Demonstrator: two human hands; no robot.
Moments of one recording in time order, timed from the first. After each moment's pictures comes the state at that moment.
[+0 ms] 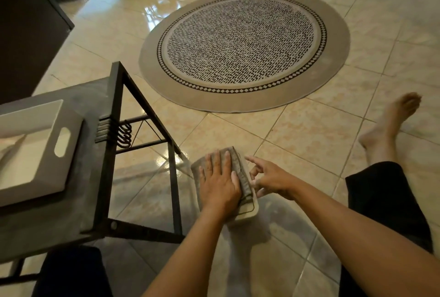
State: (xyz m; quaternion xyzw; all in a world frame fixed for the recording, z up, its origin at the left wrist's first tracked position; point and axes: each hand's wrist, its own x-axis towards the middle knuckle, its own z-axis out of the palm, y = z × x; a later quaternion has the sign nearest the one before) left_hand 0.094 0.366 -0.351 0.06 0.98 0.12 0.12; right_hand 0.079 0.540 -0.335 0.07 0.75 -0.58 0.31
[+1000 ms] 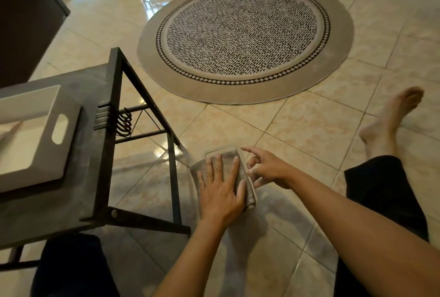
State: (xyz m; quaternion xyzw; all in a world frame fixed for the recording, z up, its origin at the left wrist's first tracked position) left_hand 0.133 0.359 -0.352 0.09 0.98 0.14 0.11; right_hand 0.072 0.530 -0.334 0.08 0.75 -0.58 0.31
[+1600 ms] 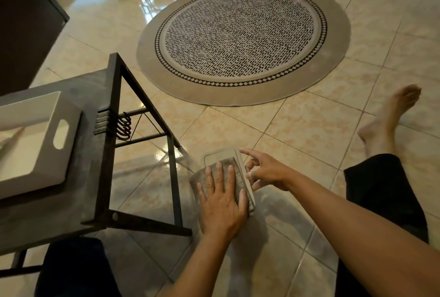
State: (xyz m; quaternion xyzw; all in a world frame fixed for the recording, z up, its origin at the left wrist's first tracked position) left_hand 0.154 0.362 -0.346 0.05 0.98 0.12 0.11; right_hand 0.076 0.530 -0.331 0.07 0.74 -0.59 0.32
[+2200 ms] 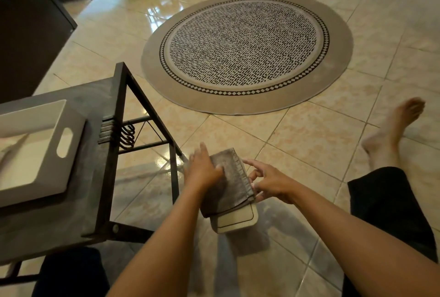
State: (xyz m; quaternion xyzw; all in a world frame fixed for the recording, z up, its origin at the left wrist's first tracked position) left_hand 0.039 0.333 -0.318 -0.06 0.95 0.23 0.18; right_hand 0.075 0.531 -0.335 0.06 0.74 -0.59 0.32
